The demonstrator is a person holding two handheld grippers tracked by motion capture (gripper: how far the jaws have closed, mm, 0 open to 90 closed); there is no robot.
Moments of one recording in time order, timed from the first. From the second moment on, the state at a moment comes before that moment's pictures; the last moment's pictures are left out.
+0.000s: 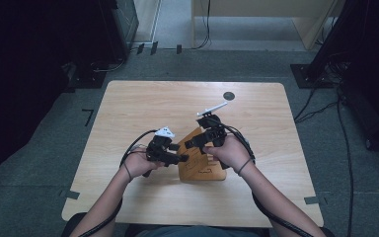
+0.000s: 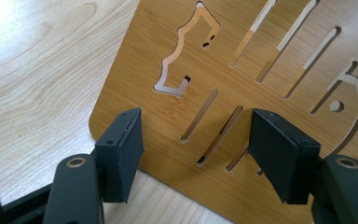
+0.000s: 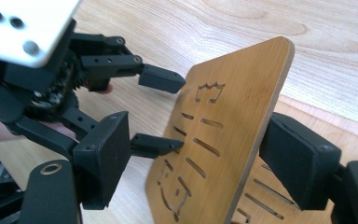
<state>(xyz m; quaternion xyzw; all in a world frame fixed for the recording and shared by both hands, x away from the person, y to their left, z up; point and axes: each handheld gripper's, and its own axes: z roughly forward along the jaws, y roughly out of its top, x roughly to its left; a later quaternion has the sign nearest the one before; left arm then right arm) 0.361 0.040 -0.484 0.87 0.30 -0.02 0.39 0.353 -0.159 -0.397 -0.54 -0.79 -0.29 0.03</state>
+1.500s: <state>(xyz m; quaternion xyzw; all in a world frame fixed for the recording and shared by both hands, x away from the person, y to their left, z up) 0.368 0.057 -0.482 0.86 0.32 -0.02 0.40 0.375 -0.122 -0.396 -0.53 -0.83 -0.16 0.09</state>
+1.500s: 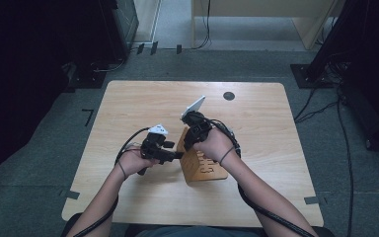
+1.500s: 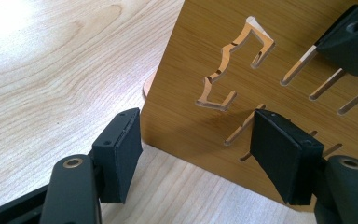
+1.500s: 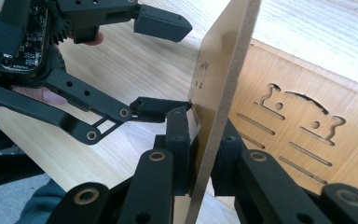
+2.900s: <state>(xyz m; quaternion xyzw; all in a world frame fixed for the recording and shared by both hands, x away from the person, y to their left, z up) 0.368 0.062 -0.476 0.86 0.31 -0.01 0.41 0.382 -0.143 -0.369 -0.53 -0.83 -0.17 0.09</state>
